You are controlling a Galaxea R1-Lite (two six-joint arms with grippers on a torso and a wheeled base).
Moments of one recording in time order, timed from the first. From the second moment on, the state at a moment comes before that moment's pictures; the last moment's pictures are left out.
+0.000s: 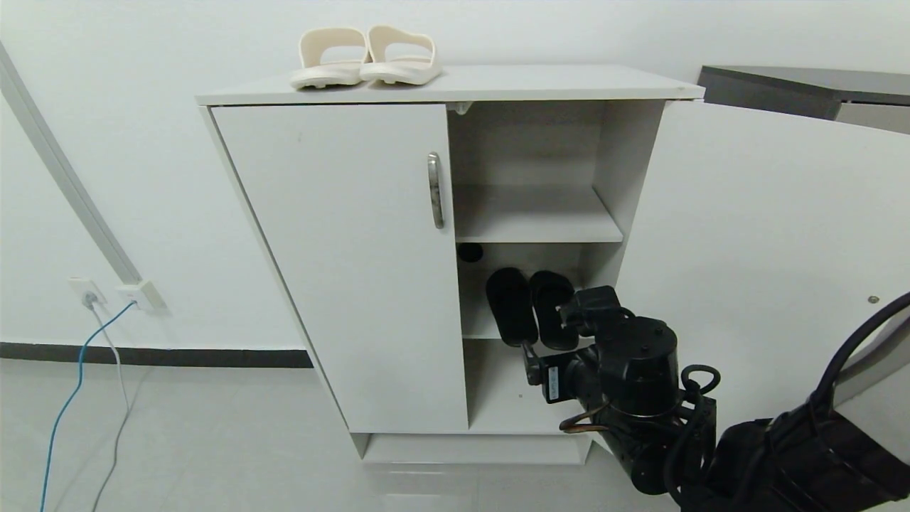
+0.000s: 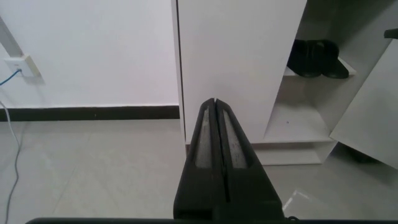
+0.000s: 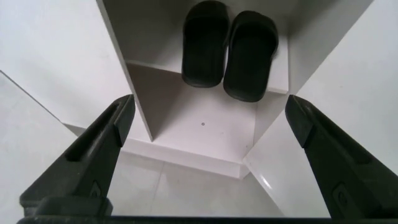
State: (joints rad) left arm 0.00 0.00 0.00 0.00 0.01 0.00; right arm 0.85 1.97 -0.75 -1.00 -0.63 0.11
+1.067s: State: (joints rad) left arm 0.00 0.00 0.00 0.00 0.01 0.00; right arm 0.86 1.97 -0.73 -1.03 -0.63 0.09
